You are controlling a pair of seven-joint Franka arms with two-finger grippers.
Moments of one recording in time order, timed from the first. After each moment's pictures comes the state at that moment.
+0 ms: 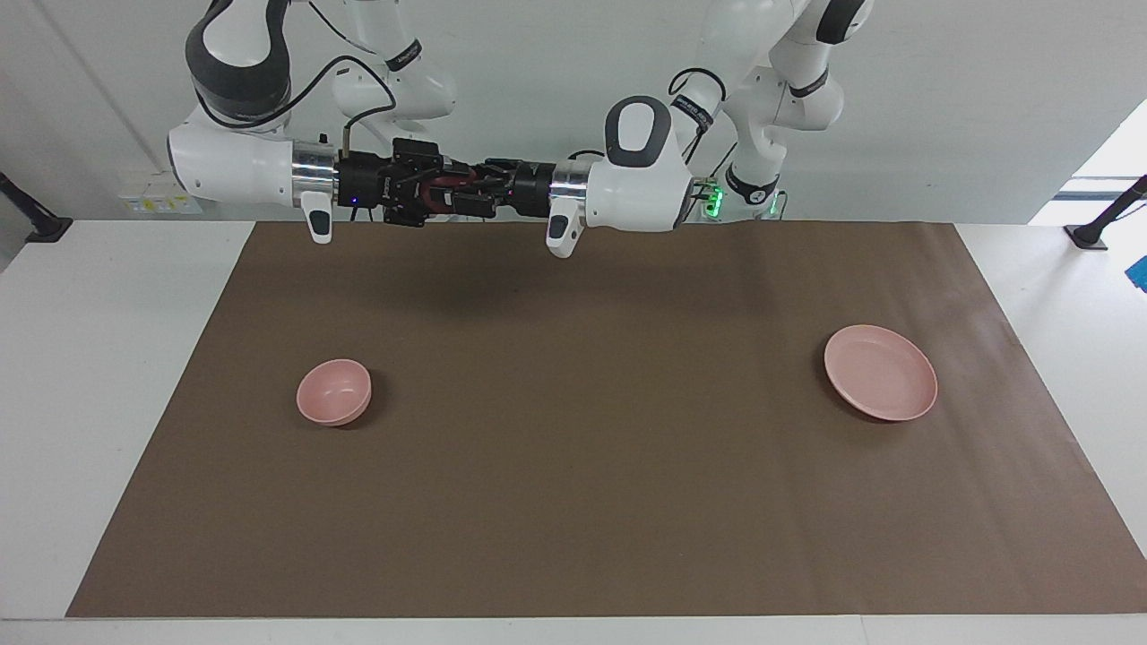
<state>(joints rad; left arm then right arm) -0.37 0.27 -0.46 -1.73 -1.60 2.13 -0.85 0.03 -0.14 -0.15 -2.10 1.10 1.40 -0.37</state>
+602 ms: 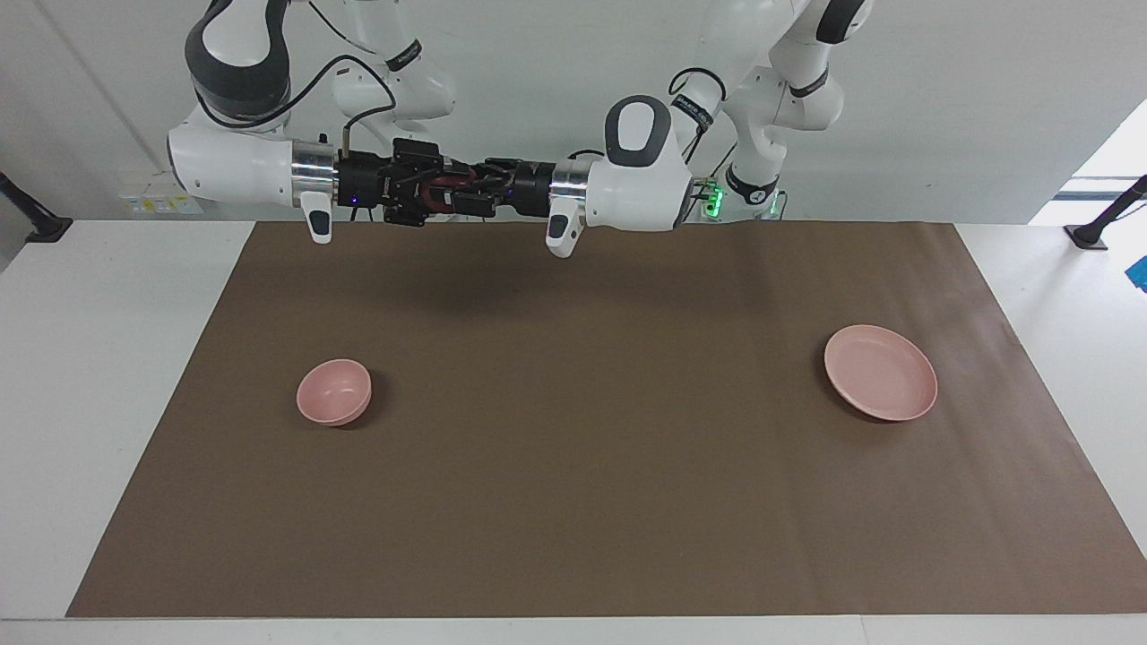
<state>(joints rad) -0.37 0.27 -0.46 -1.73 -1.60 2.13 -0.85 0.03 -0.14 -0.15 -2.10 1.10 1.40 -0.36</state>
